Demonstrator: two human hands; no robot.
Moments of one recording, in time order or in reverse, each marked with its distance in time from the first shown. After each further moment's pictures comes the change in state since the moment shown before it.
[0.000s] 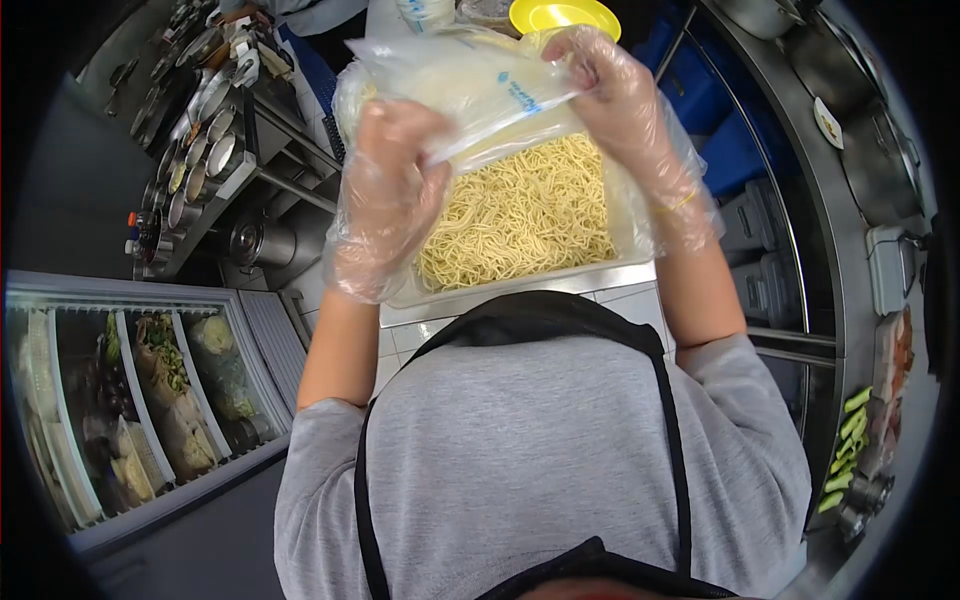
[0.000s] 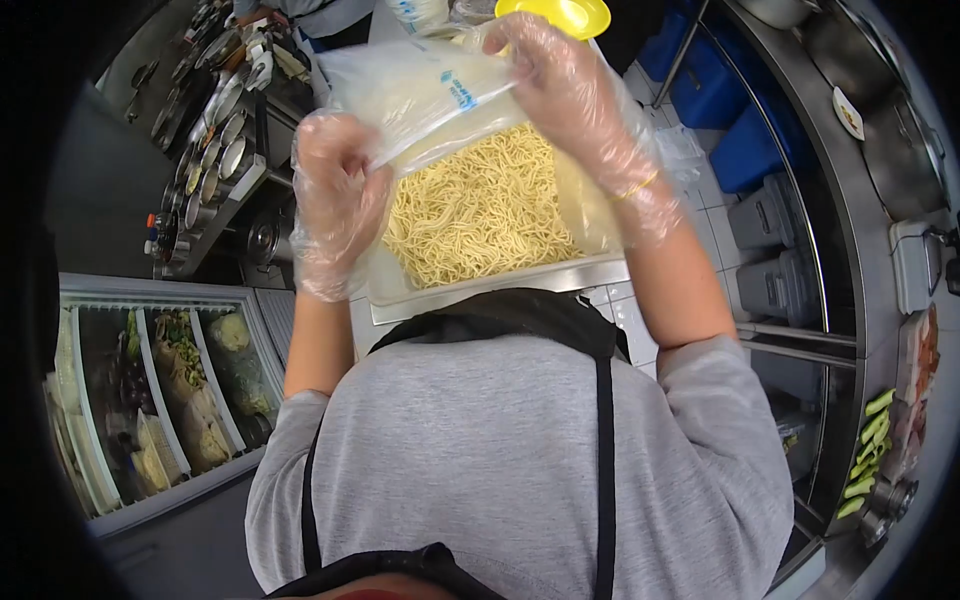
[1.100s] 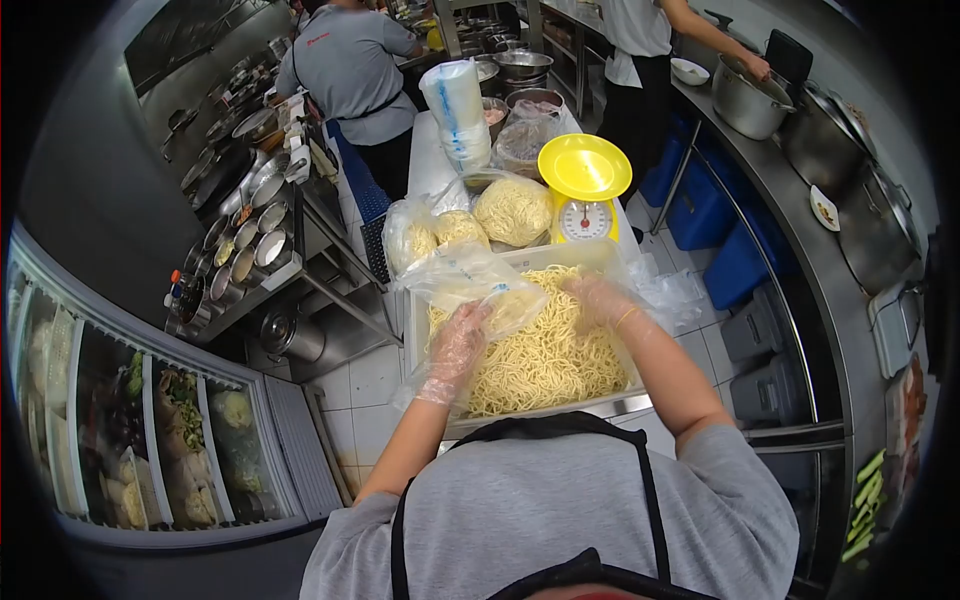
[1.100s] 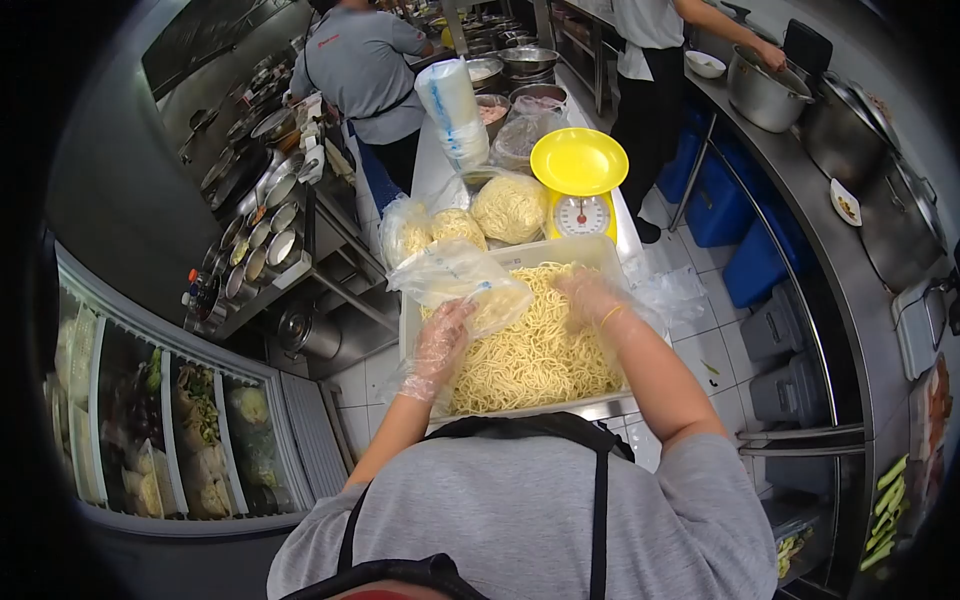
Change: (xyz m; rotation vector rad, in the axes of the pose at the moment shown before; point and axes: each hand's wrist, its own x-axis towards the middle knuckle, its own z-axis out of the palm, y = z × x) left_hand -0.085 -0.073 0.070 0.069 -0.229 -0.469; right_hand -0.042 0.111 0.043 -0.532 -0.911 0.355
